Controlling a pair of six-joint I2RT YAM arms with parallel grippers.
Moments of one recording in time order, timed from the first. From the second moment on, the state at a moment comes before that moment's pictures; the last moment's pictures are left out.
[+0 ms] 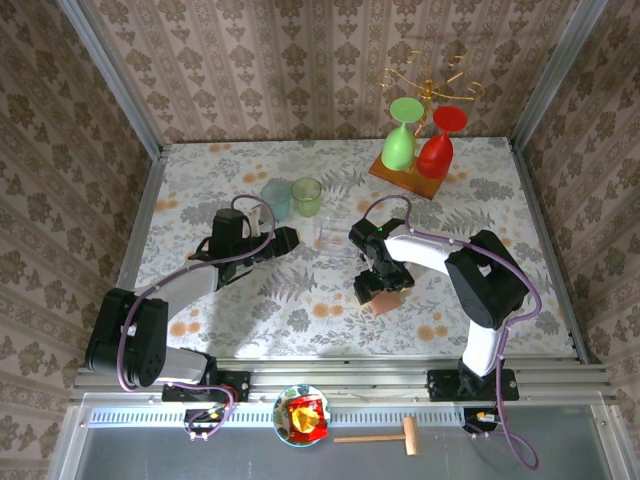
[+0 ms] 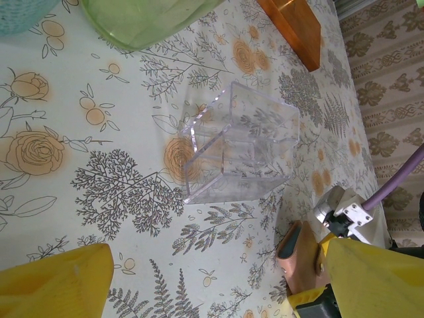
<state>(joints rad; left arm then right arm) -0.35 1.37 0.63 0.12 0.55 -0.62 0.62 1.83 1.13 -0.94 -0.01 0.33</state>
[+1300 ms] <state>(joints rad) -0.31 1.30 0.56 0.01 0.55 -0.61 0.86 1.97 1.37 -0.90 -0.03 0.90</state>
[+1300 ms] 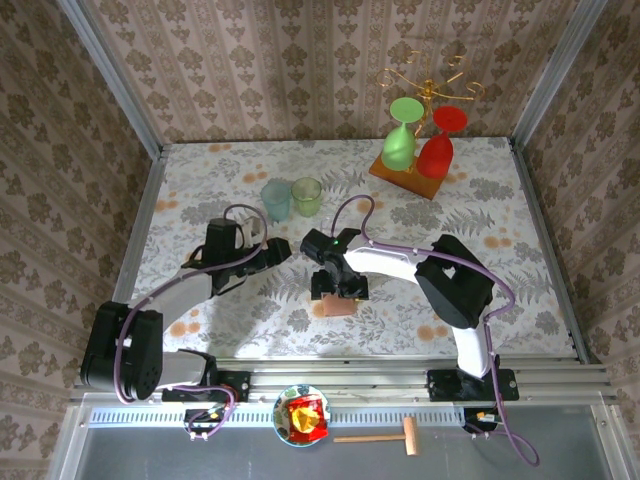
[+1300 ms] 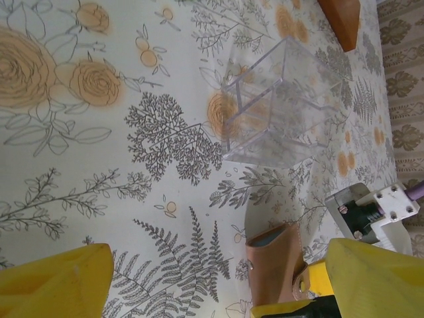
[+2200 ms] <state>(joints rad) -0.57 1.42 0.50 0.27 0.57 -1.09 0.78 1.71 1.20 -0.86 -0.06 0.86</state>
